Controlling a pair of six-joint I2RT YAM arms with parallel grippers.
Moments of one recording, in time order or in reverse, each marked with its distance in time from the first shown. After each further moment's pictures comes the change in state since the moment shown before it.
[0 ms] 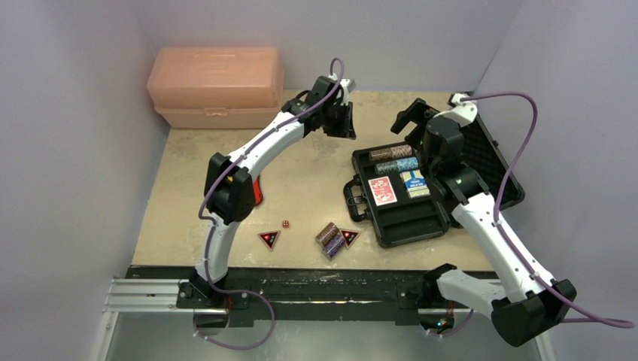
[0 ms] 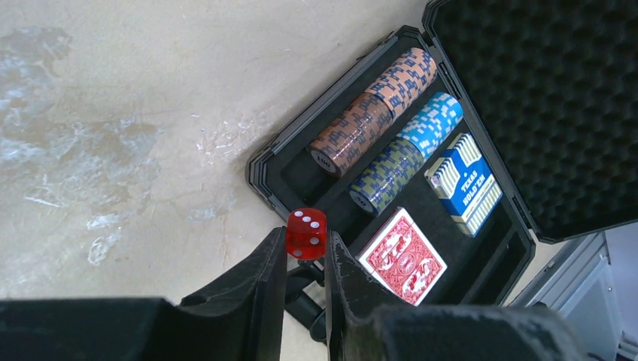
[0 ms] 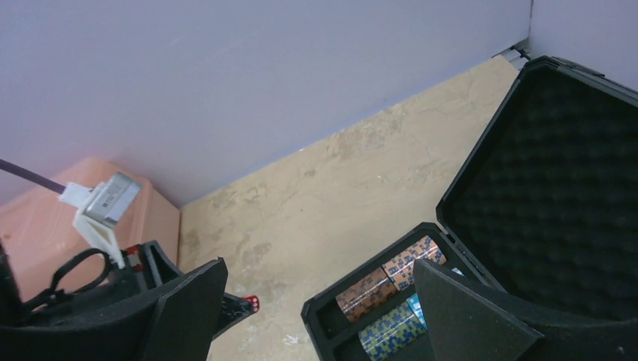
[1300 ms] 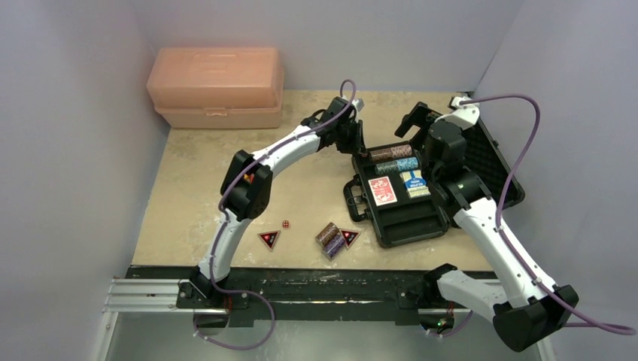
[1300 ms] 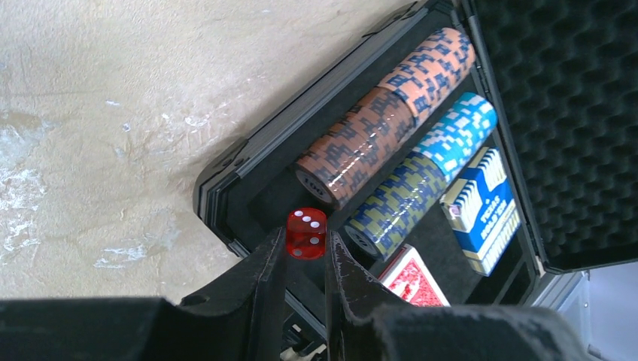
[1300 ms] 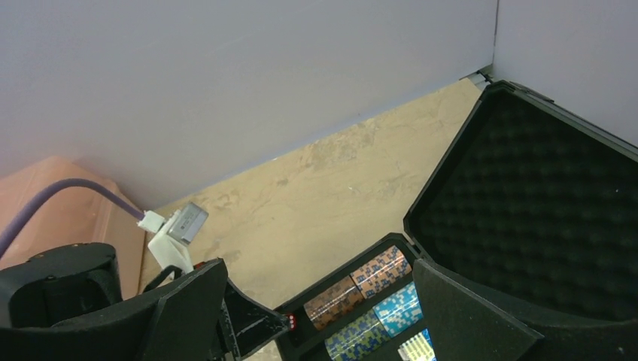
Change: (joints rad) left arm -0.047 0.154 -0.064 0.192 0.034 -0.156; right arm 0.000 -0.040 -0.031 0.009 0.058 -0.088
